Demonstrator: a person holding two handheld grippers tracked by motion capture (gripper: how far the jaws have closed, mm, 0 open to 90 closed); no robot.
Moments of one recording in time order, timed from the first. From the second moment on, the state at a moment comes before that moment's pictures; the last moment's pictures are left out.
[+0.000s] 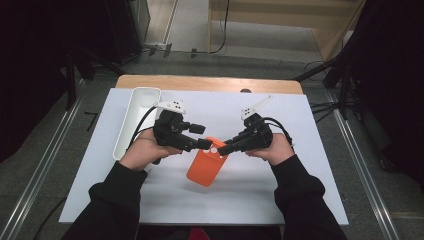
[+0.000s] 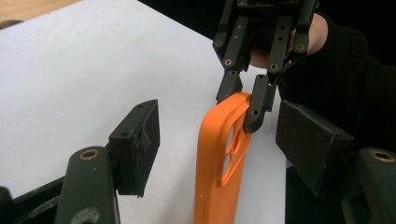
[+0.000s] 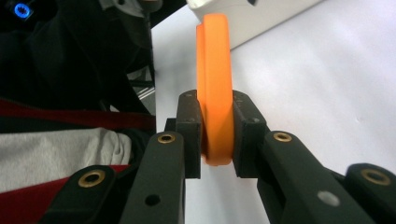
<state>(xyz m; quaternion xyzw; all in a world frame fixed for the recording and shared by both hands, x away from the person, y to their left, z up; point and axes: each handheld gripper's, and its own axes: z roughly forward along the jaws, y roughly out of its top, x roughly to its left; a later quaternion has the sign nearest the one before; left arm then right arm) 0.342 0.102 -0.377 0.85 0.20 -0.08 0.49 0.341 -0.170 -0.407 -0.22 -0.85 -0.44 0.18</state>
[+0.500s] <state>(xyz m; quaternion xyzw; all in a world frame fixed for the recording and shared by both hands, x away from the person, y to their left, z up) 0.340 0.100 -0.383 0.85 0.21 -0.04 0.48 0.340 -0.170 -0.403 -0.27 -0.85 -0.42 0.16</state>
